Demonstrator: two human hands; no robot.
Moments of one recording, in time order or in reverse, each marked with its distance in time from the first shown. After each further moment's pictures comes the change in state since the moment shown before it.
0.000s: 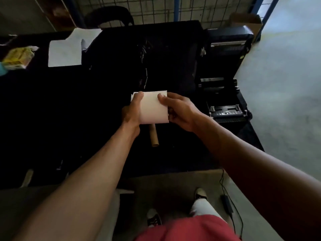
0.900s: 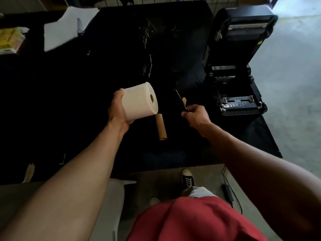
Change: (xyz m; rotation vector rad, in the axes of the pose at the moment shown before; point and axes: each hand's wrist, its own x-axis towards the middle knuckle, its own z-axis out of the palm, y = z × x) left_hand 0.056 -0.021 -0.063 -0.176 0.015 -0.098; right_hand 0.034 0.069 -0.034 -0.606 0.406 0.078
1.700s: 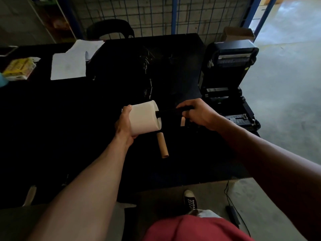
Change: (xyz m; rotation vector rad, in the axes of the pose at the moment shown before) left_hand 0.002 0.012 0.012 0.055 -0.008 0.002; right_hand -0.017 -0.080 -0.050 -0.232 -0.174 -0.418
